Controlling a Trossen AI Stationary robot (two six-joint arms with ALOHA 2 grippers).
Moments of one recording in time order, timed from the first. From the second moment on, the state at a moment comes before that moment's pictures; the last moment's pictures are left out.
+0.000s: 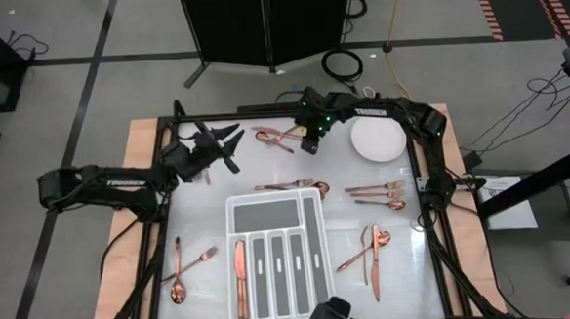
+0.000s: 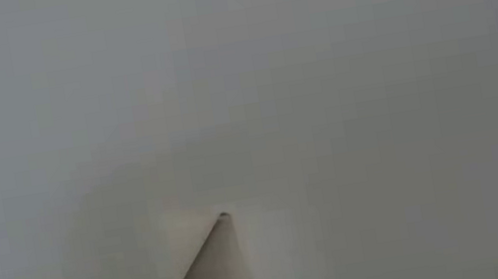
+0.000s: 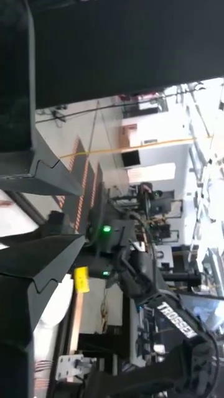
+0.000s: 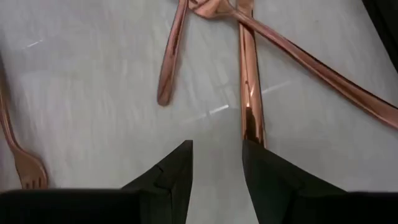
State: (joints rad) left arm 0.34 1.10 0.34 0.95 -0.22 0.16; right arm -0.62 2.05 1.46 -0.55 -0.24 -0.15
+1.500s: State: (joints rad) left arm 0.37 1.10 0.34 0.91 -0.16 0.14; right arm -0.71 2.08 1.47 -0.49 -0.45 0.29
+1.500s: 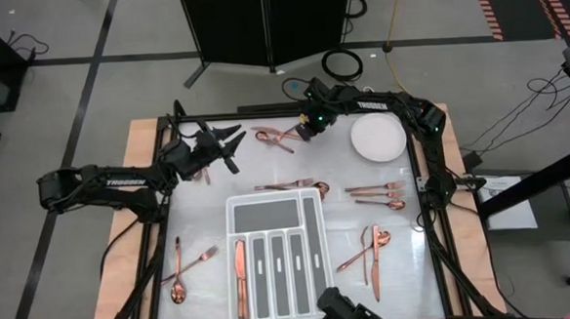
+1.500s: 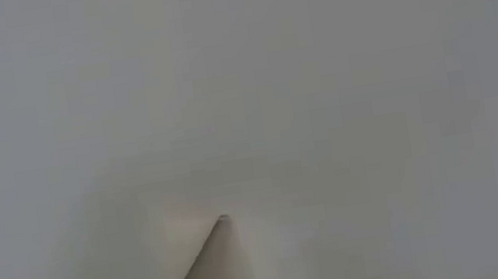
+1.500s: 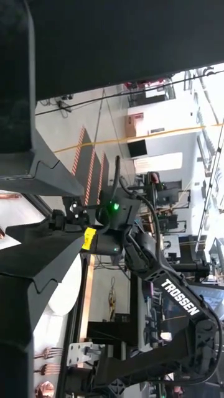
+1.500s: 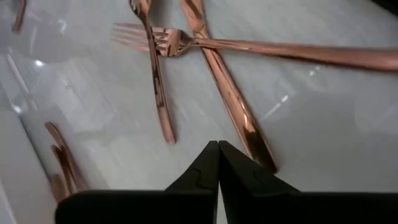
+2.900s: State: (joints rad) left arm 0.40 1.10 0.34 0.81 -0.15 0.19; right arm -0.68 2.10 1.45 -0.90 -0.13 0.59
